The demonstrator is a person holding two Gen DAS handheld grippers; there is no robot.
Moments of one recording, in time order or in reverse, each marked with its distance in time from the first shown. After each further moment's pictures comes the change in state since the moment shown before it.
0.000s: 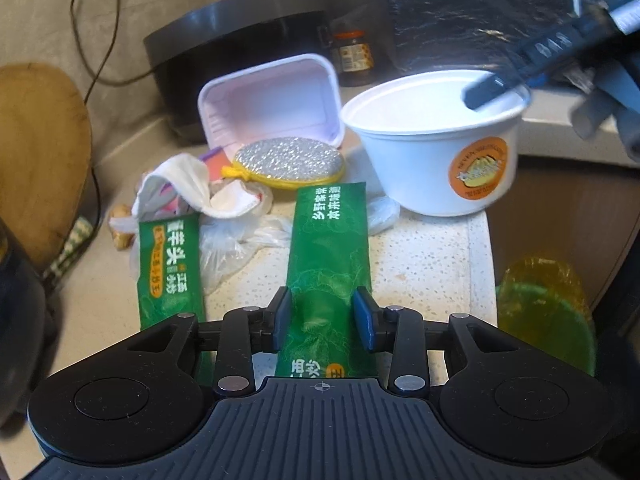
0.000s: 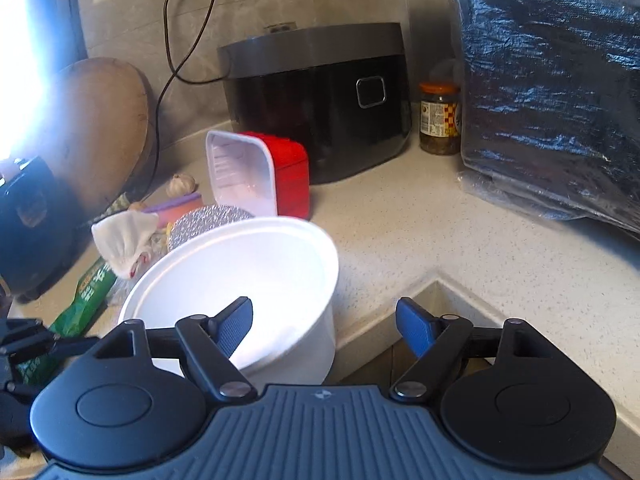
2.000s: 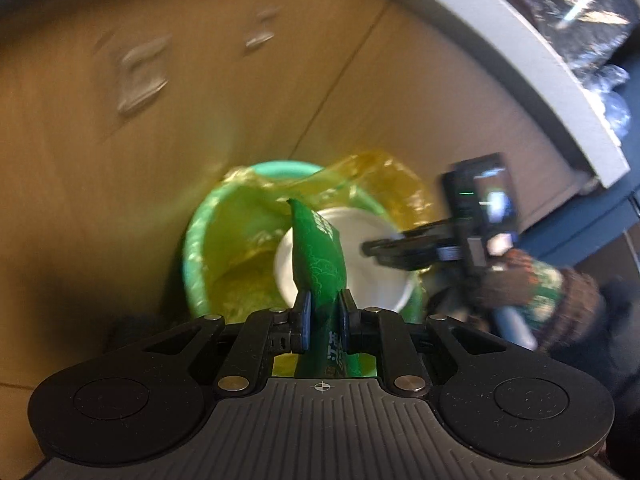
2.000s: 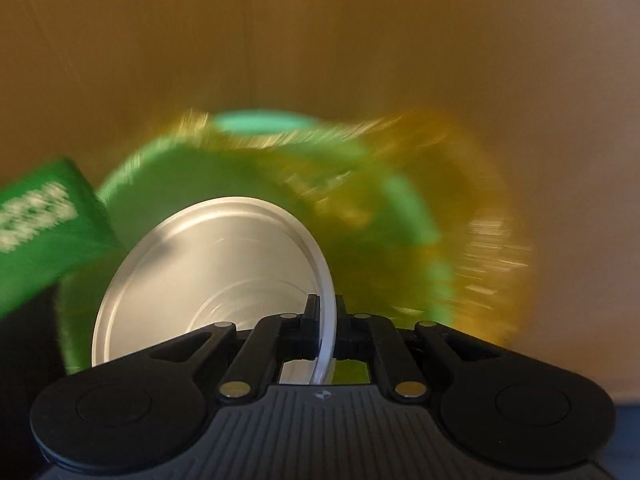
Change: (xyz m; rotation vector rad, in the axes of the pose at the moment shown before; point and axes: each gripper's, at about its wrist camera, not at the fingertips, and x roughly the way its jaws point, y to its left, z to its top) left arm 0.112 -0.148 -0.144 -0.490 0.282 -0.458; right arm 0.184 -0.134 -0.304 -0.128 0.594 -0.203
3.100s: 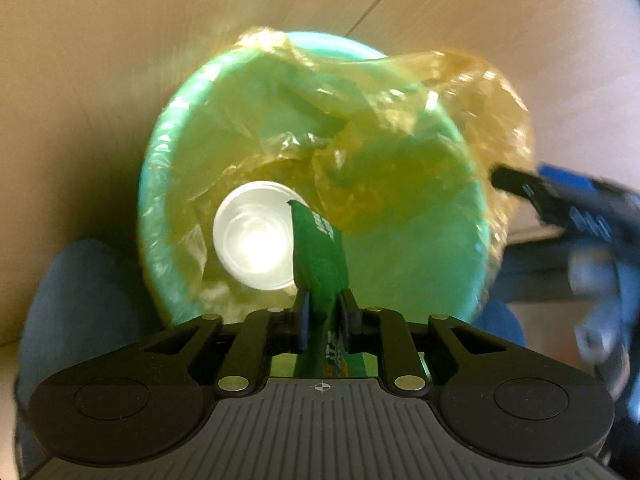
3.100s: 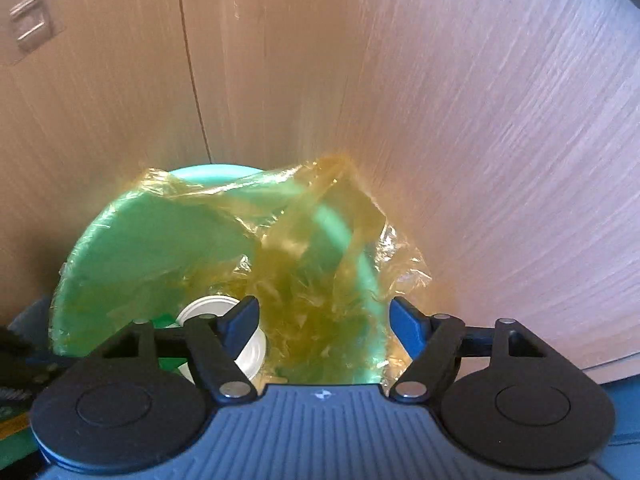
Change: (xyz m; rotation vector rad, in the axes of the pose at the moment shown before) left arm 0.148 0.027 0.002 -0.212 0.308 0.066; right arm -0.106 -0.055 -0.027 0.098 -0.189 -0.074
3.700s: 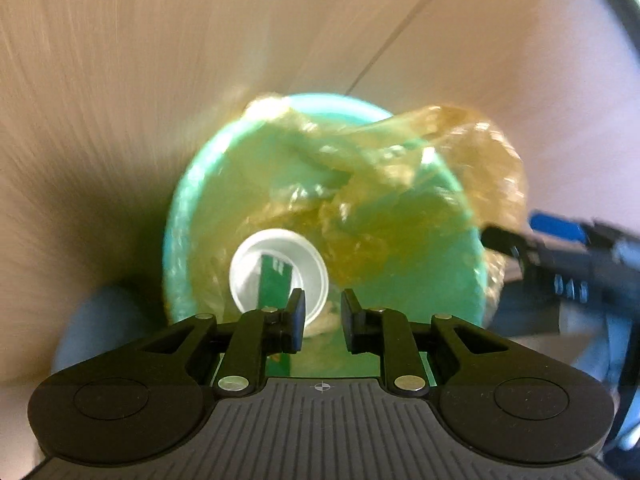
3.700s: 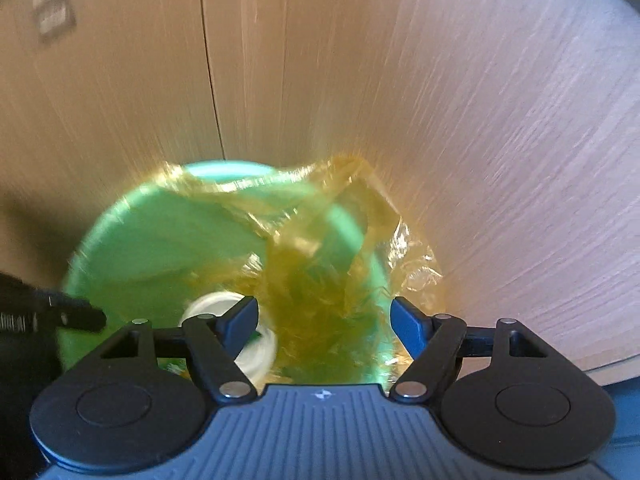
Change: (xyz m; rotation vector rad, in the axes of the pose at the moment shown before) left arm -0.051 -0.019 0.005 0.107 -0.157 0.060; right arm -0.002 0.011 -0.001 0.034 -0.026 0.047
